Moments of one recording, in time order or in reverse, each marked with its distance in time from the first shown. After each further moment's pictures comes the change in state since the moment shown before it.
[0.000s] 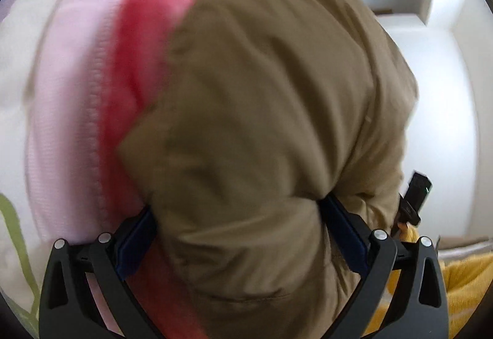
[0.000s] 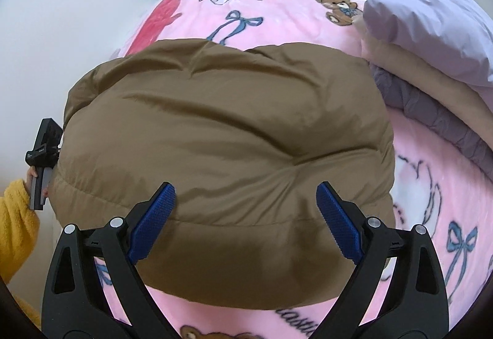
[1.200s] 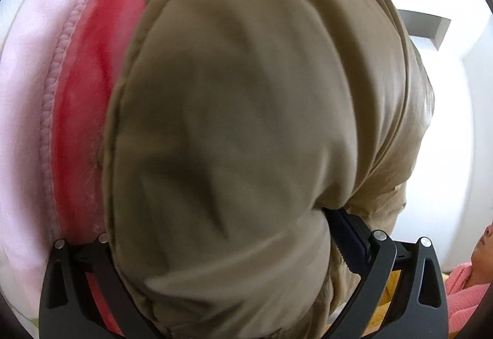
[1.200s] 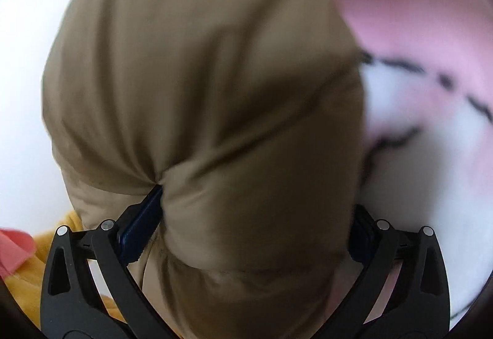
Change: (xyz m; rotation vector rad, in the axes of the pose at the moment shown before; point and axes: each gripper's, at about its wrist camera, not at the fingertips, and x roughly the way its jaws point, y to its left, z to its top) left arm 0.016 0.012 -0.013 -0.175 0.008 -0.010; right arm 0.138 -0.182 -0.003 0.277 0.341 0.602
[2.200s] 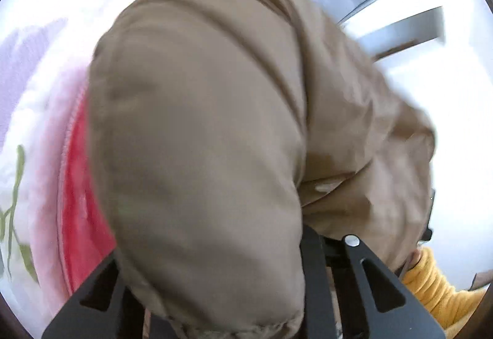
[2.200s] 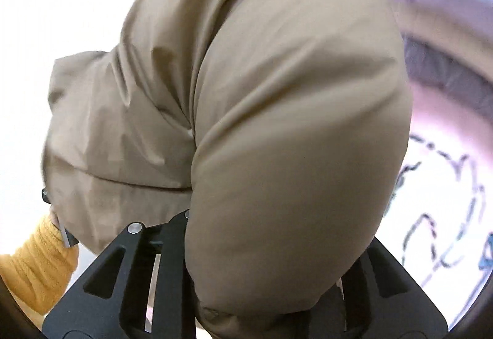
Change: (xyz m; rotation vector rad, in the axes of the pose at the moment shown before) left arm -0.046 -0.135 -0.092 0.158 -0.385 0.222; right arm -0.040 0.203 -0.056 -0.183 -0.234 -0.298
